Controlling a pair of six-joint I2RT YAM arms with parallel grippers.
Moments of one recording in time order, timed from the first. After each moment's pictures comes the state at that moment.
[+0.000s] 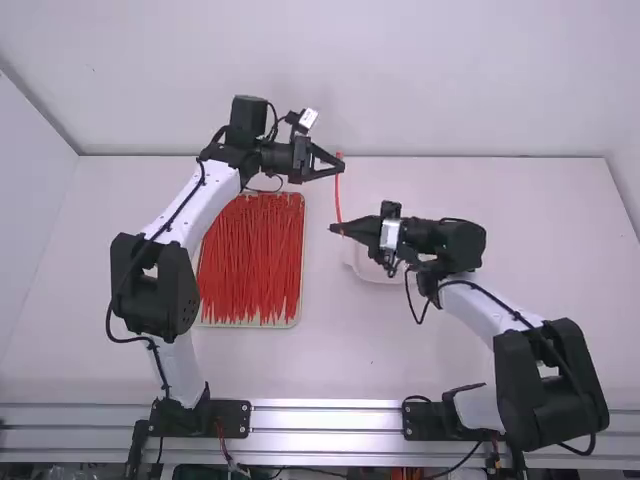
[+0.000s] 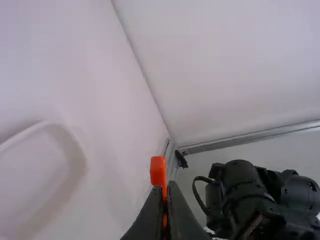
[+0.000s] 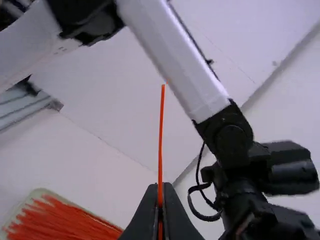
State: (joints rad) left arm -0.19 1.94 1.70 -0.37 1.25 -0.52; right arm 0.28 1.47 0.68 1.37 -1.23 -0.08
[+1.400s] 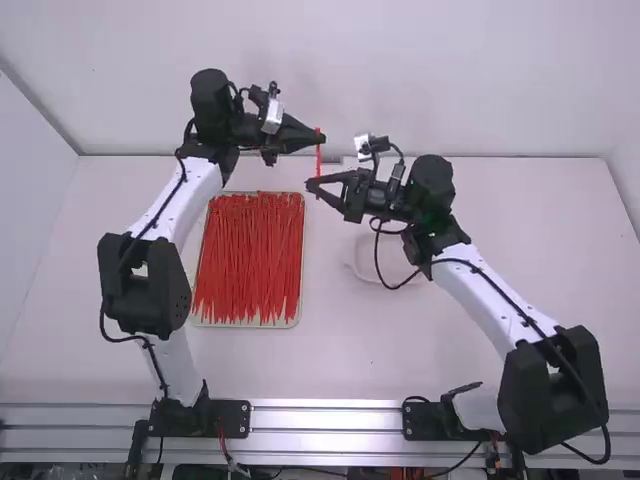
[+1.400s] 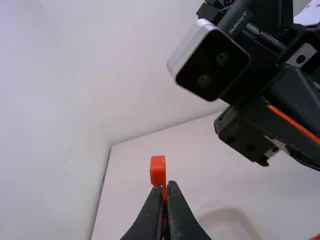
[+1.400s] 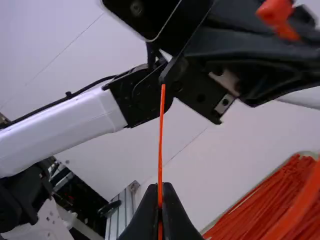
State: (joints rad) left arm -0.10 1.94 1.70 0.26 1.55 0.33; right arm 0.39 1.47 1.02 0.51 -0.99 0.72
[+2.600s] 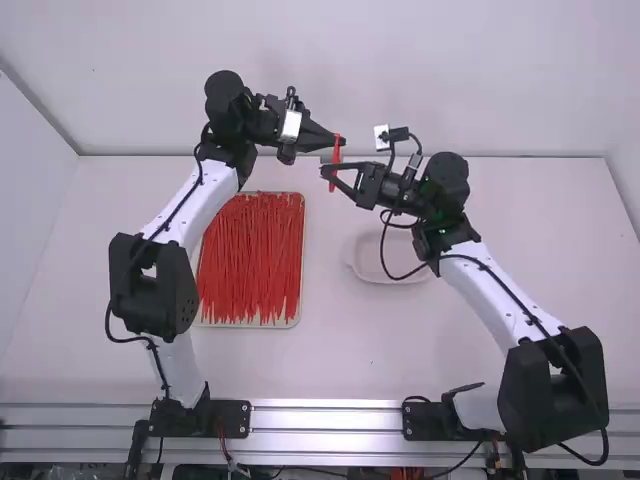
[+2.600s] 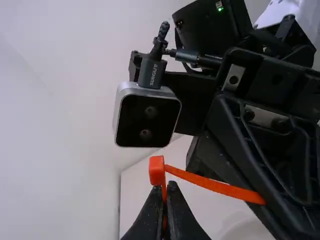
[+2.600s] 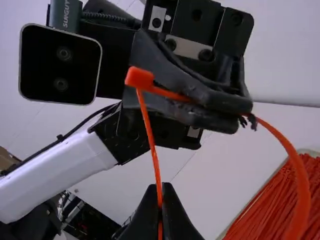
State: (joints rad) left arm -0.18 1.94 1.70 0.50 1.55 0.31; right arm 0.31 1.47 1.02 0.56 -0.96 0.89
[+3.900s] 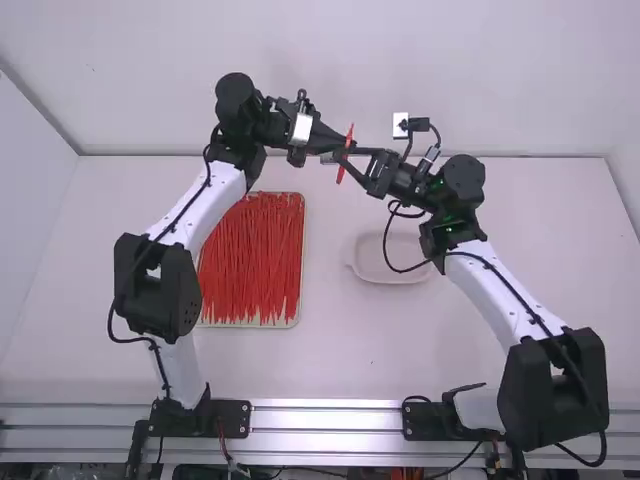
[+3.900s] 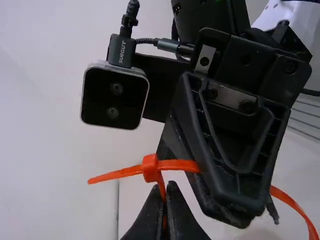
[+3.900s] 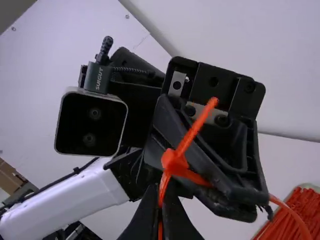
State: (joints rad) left arm -0.22 1.94 1.70 0.51 1.53 0.32; right arm 0.26 1.47 1.02 0.75 -0.92 1.01
